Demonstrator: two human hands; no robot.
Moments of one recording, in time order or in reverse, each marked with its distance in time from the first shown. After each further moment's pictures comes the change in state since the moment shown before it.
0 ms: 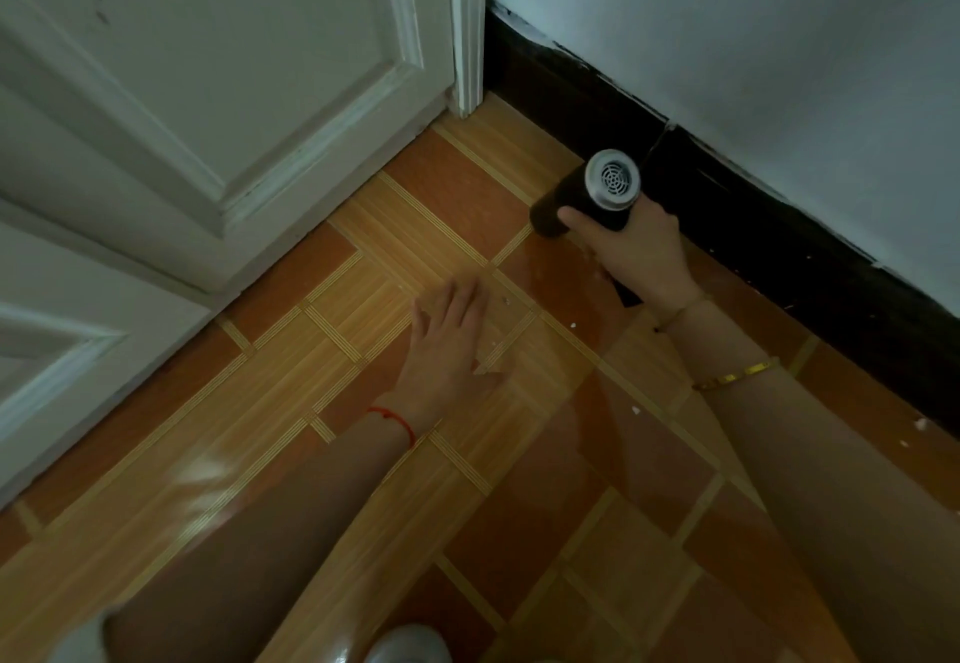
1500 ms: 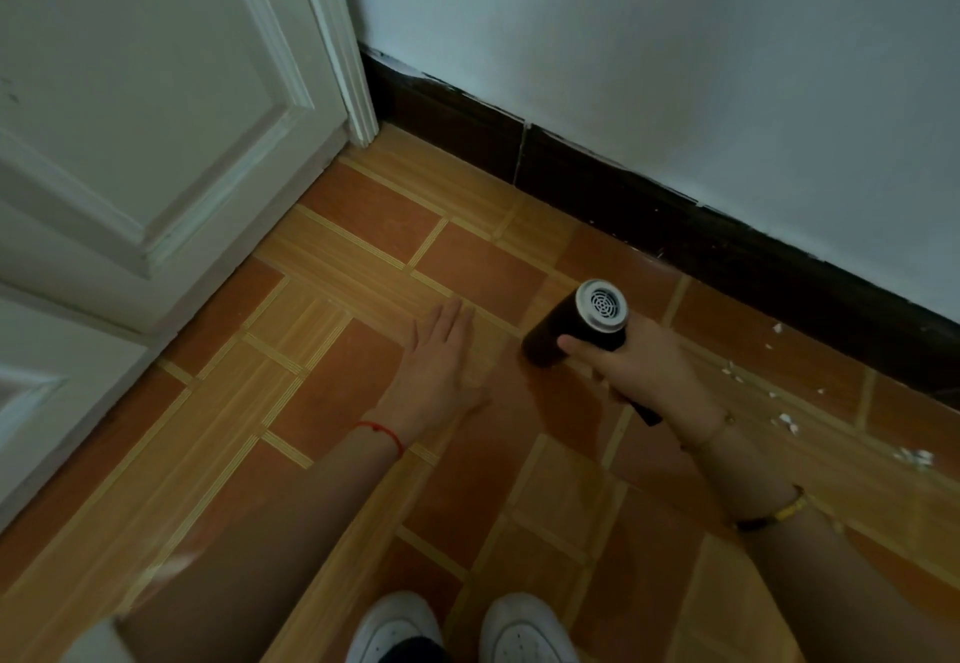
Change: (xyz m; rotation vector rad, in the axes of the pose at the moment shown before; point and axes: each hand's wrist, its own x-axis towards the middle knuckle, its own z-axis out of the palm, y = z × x) left_hand -0.030 0.065 0.006 -0.006 -0.080 0.175; right_hand -0.157 0.070 -0.073 -0.083 -0.089 0.185
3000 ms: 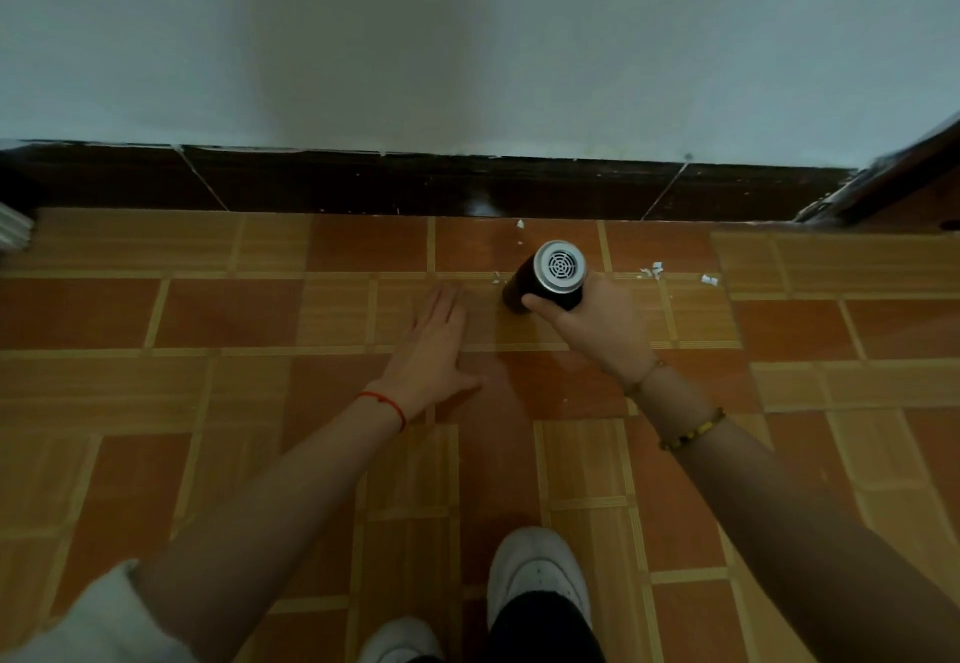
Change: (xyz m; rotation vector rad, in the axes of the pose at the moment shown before) left_hand 0.045 0.194 0.073 0.179 -0.237 0.538; right_hand -0.088 0.163 -0.077 0.020 0.535 0.237
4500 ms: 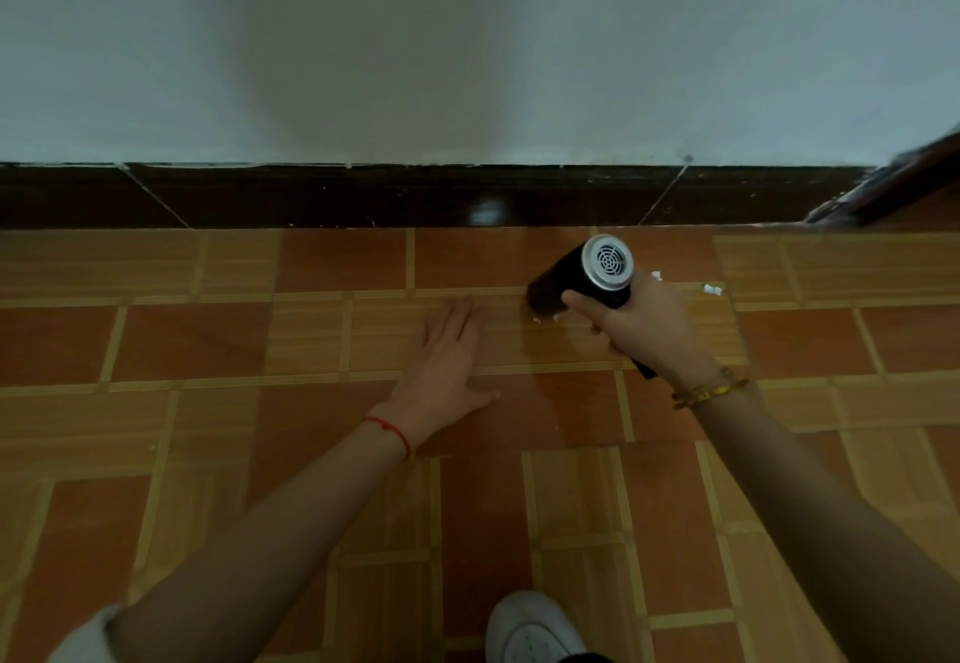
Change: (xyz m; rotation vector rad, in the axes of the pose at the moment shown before) left_hand 0.030 0.023 0.013 -0.009 -0.043 0.036; right_hand 0.026 0.042 -0.041 0.062 -0.032 0.086
